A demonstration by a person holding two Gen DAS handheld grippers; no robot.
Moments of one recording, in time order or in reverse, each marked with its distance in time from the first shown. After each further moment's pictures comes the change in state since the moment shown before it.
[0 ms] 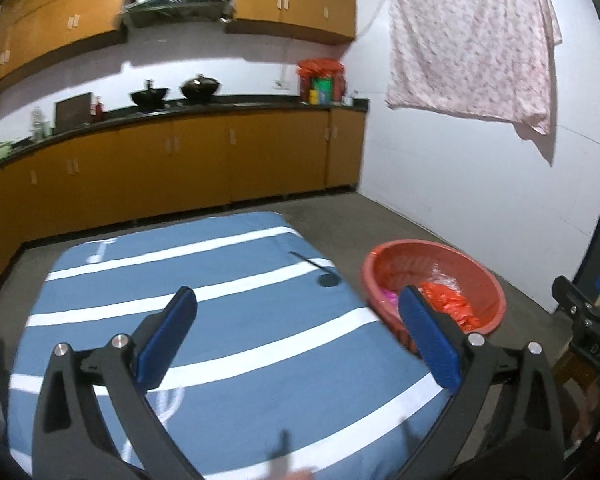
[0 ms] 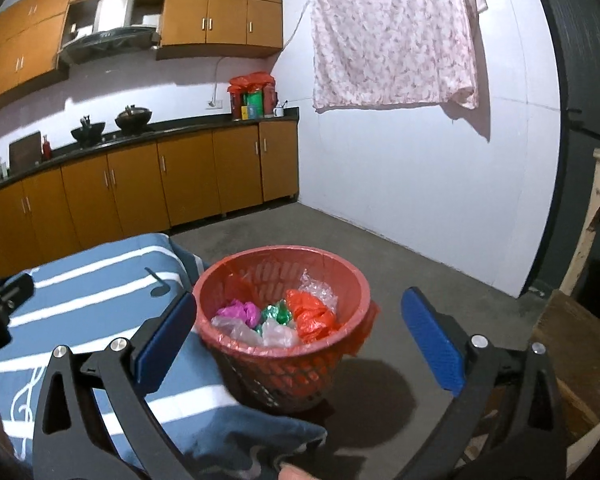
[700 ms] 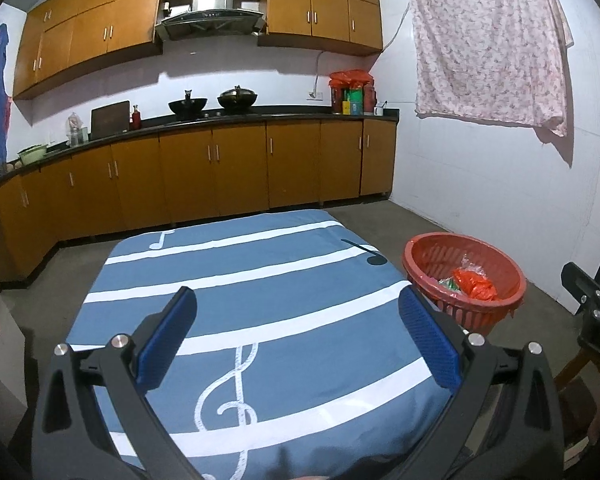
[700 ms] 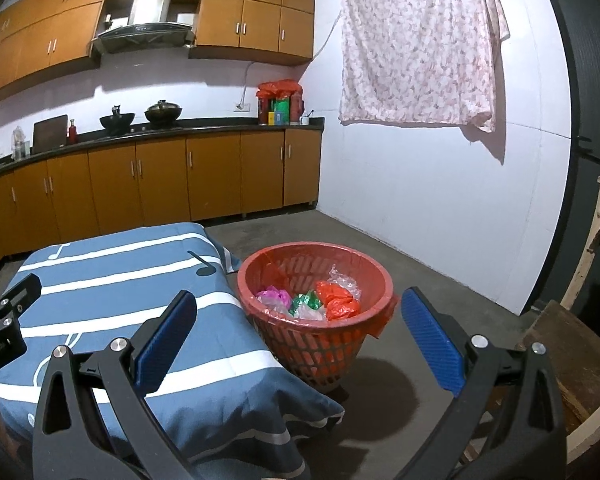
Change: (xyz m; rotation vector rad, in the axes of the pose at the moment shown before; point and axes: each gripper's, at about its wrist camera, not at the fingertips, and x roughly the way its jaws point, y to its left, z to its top) left arm -0.069 0.036 -0.036 -0.004 -0.038 0.113; right arm -0.058 0.045 -0.024 -0.076 -0.036 0.054
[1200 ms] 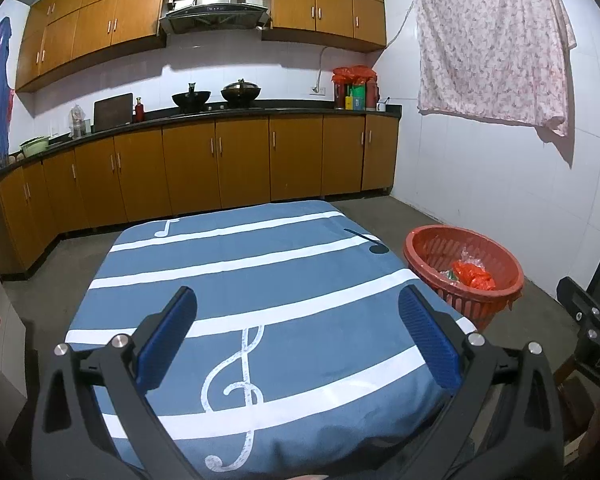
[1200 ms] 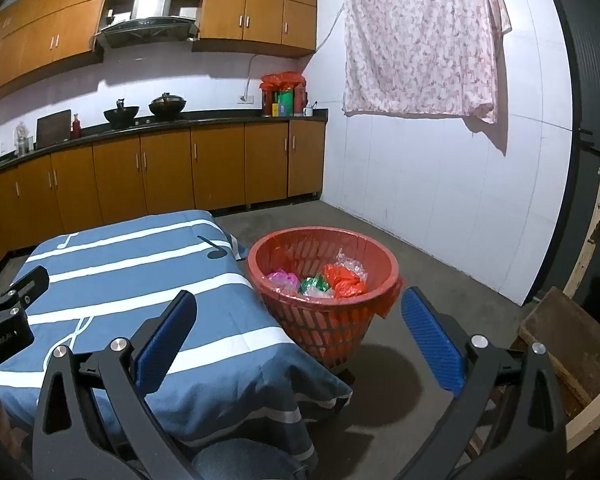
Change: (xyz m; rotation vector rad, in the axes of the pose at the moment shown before) left arm -0.008 0.012 -0.012 -0.017 0.022 -0.004; right arm -0.012 0.011 -0.014 0.006 0.034 0.014
